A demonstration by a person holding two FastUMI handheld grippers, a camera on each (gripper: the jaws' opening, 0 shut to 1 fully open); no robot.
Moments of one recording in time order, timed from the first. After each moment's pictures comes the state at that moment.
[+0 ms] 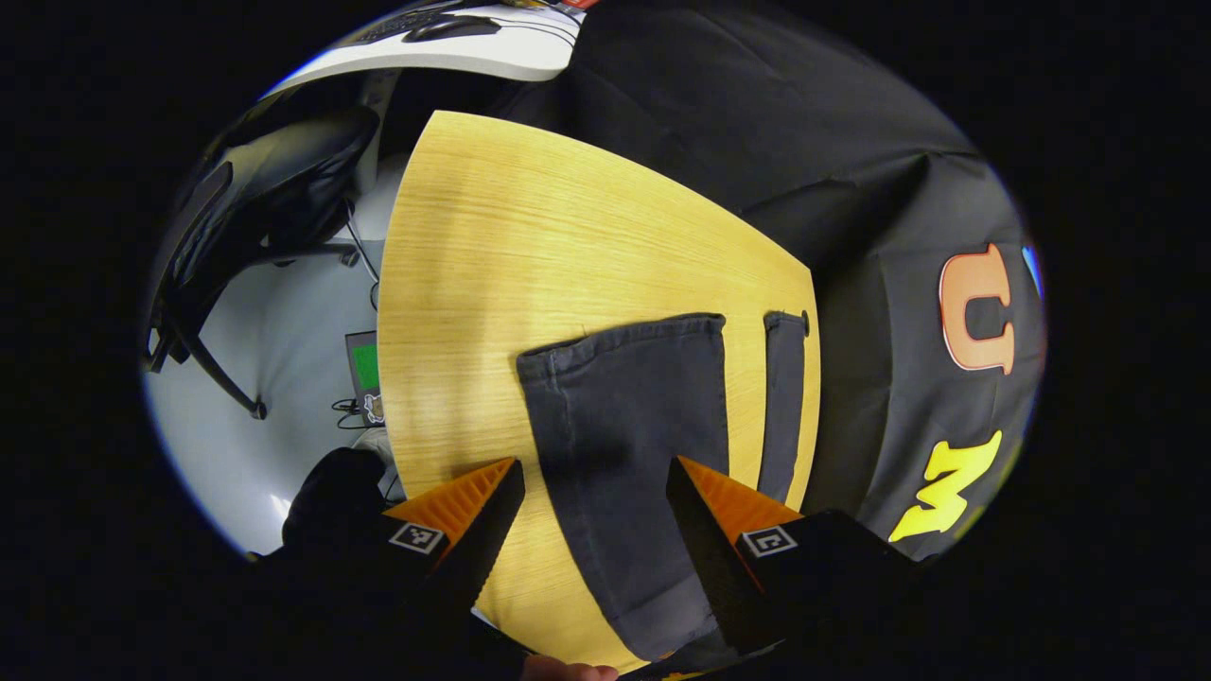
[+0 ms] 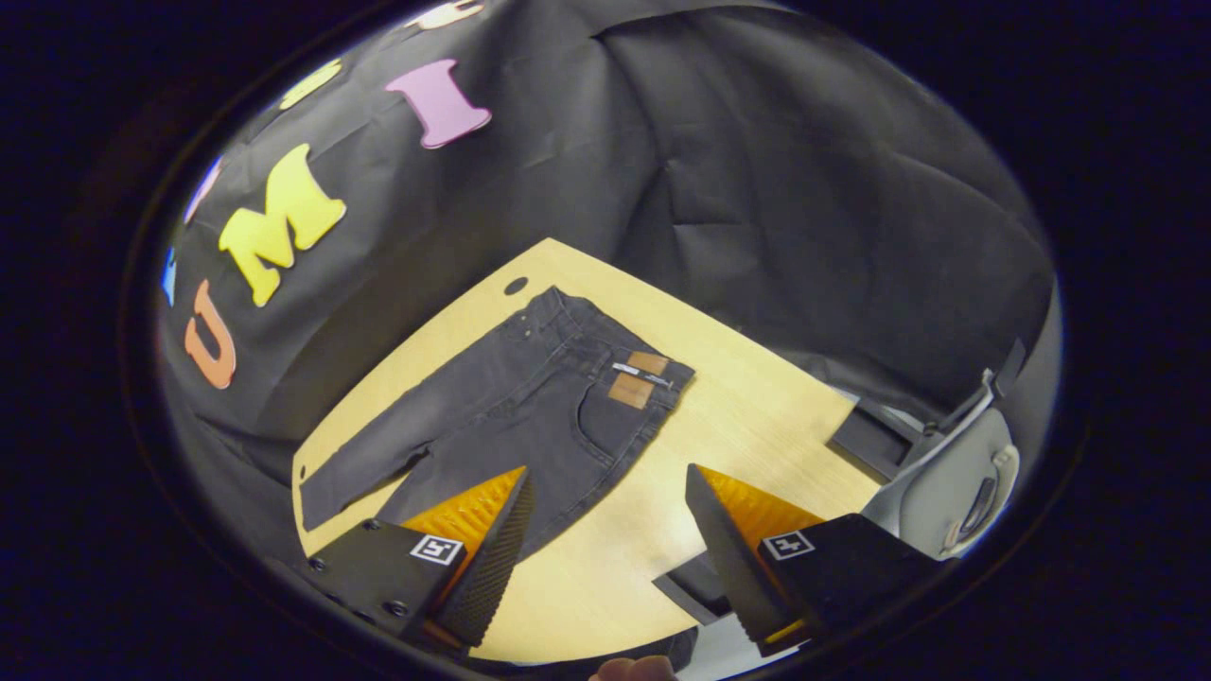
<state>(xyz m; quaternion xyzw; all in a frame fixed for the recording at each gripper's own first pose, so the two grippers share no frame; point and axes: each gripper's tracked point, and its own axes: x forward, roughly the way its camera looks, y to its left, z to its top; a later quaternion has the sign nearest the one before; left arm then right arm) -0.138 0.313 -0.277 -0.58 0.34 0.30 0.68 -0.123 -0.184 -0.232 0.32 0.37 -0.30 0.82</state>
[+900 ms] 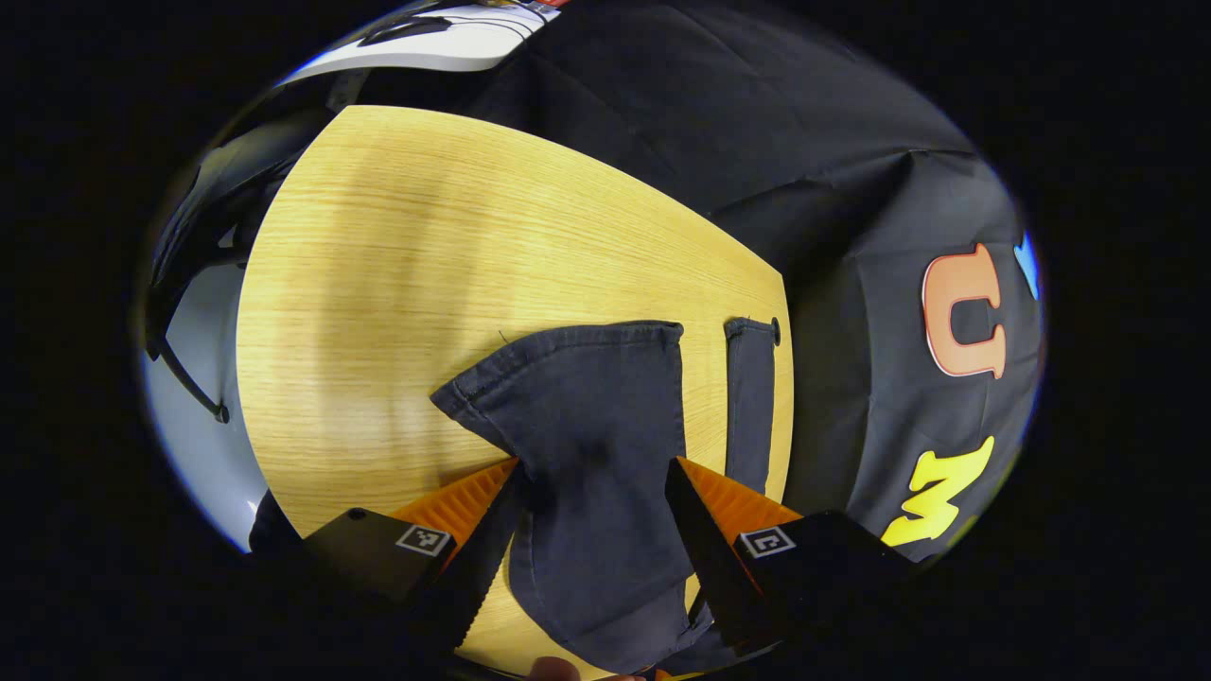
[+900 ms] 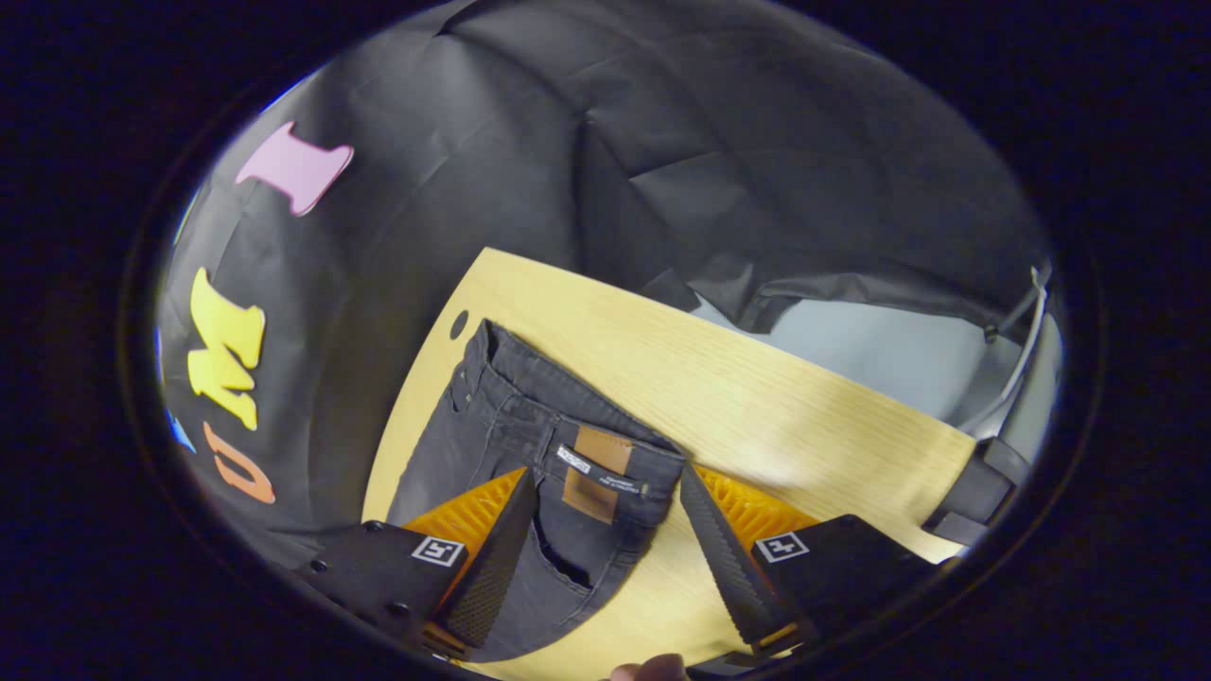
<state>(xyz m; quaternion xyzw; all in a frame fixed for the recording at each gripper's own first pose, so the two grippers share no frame) -0.075 0.308 -0.277 -0.58 0.31 0.28 0.70 -0.052 -0.242 -0.292 0.45 0.37 -0.28 0.76</state>
